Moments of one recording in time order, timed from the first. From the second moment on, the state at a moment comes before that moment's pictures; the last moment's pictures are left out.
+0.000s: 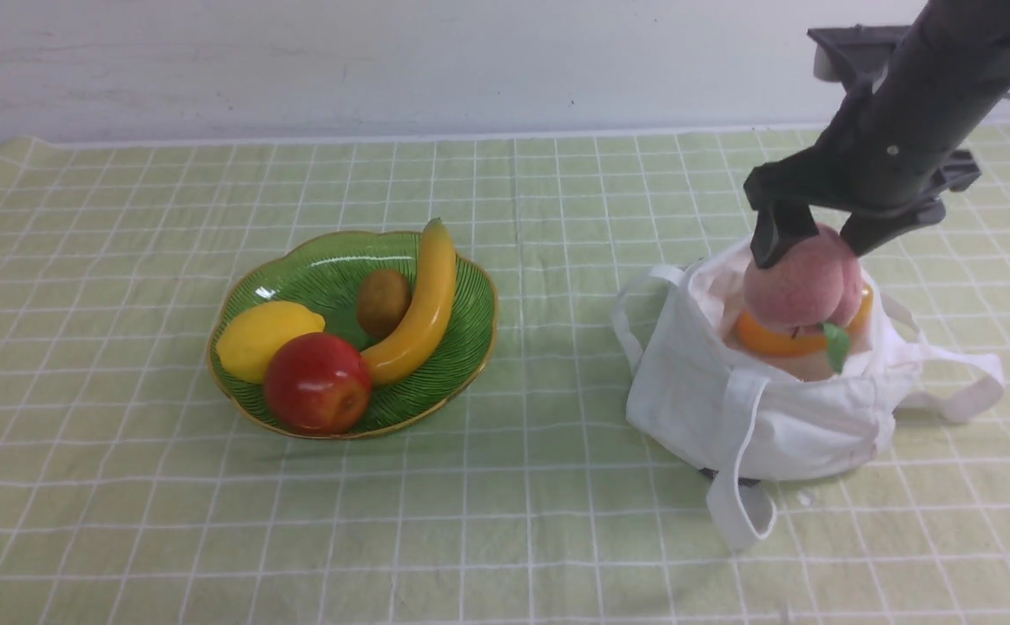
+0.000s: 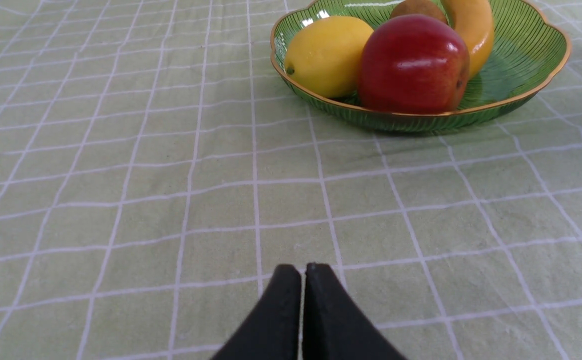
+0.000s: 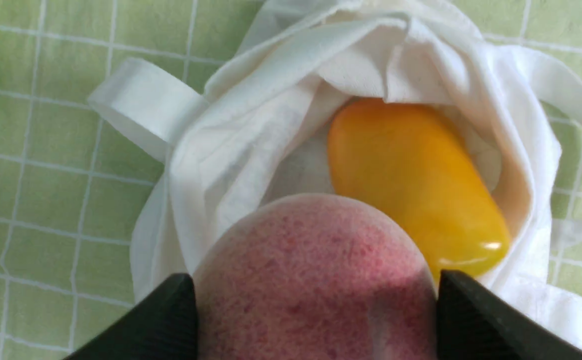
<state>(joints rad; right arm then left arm) 0.22 1.87 -1.75 0.09 1.24 0.01 -0.07 -0.01 0.02 0.02 0.39 0.04</state>
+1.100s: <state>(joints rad) 0.57 2.10 -1.75 0.72 0.56 -0.56 -0.07 -0.01 0.02 0.02 0.39 0.04</state>
